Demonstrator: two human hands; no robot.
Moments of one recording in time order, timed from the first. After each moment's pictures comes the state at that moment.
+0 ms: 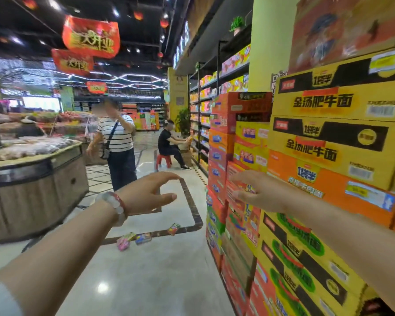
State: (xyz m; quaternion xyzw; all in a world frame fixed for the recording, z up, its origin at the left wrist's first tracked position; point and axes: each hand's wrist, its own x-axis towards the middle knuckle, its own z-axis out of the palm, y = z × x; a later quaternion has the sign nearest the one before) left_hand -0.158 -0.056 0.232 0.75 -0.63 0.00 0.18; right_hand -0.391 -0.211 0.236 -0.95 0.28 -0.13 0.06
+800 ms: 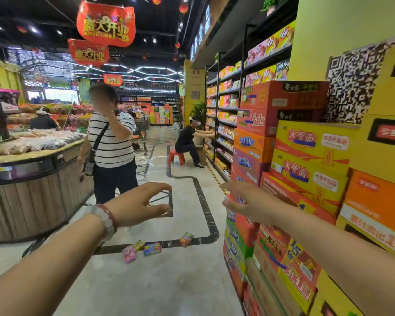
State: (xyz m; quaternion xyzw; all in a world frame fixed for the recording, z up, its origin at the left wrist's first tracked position) left_hand 0.069 -0.201 0.205 0.80 -0.58 -0.04 0.15; right_hand -0.141 -0.383 0.205 -0.96 0.24 -0.11 0.10
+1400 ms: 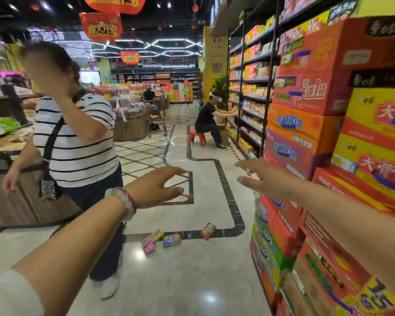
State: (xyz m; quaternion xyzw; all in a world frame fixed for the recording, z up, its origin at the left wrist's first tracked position) left_hand 0.240 -0.384 0.173 0.80 -0.57 -0.05 0.16; right_hand 0.042 -0.592 0.177 -0.96 0.21 -0.10 0.15
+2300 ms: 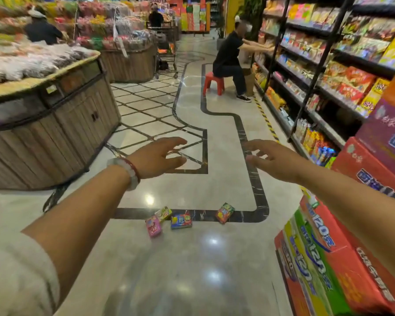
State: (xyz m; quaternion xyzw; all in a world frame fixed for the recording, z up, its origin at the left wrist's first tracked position) left_hand 0.609 -0.635 0.092 0.85 -0.48 -0.13 0.17; right_hand 0.422 -0.847 0.078 -0.94 0.22 -0.06 0.25
